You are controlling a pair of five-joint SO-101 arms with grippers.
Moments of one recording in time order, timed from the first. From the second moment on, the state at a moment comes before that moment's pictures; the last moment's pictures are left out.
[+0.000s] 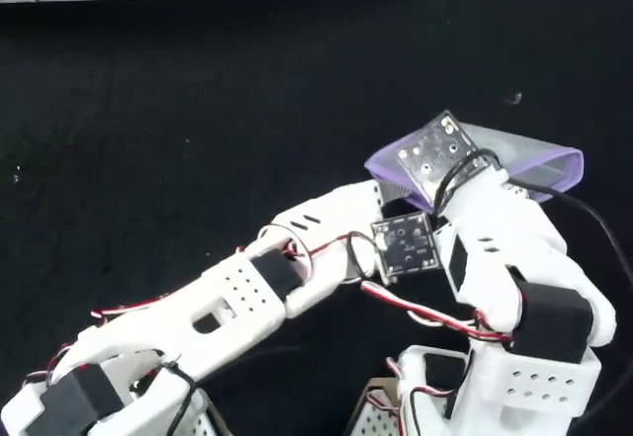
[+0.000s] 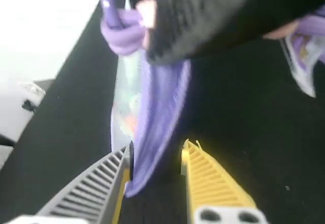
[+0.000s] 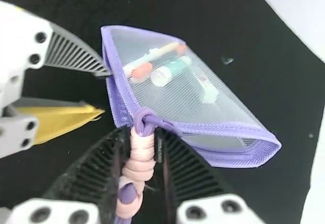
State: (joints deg) left arm 46.3 -23.7 47.7 6.3 -34.6; right arm 9.0 -57.5 22.5 92.4 44.4
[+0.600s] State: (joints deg) left arm 47.0 -17.3 45.2 -8.1 -24.6; right arm 7.1 -56.7 17.5 97.5 41.3
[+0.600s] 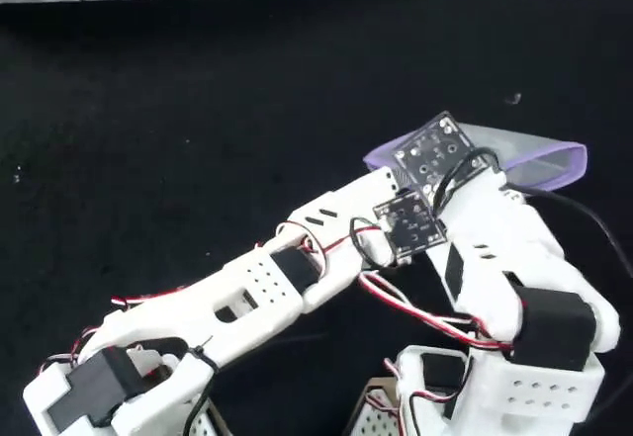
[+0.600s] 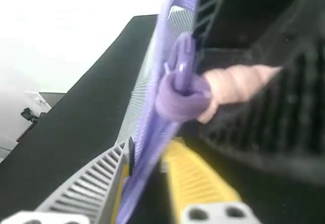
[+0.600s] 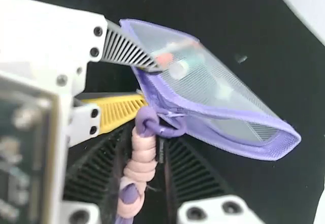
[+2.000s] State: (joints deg) left arm 42.4 -41.7 64.2 -8.7 -20.4; right arm 33.5 -34.5 13.9 70.5 40.4
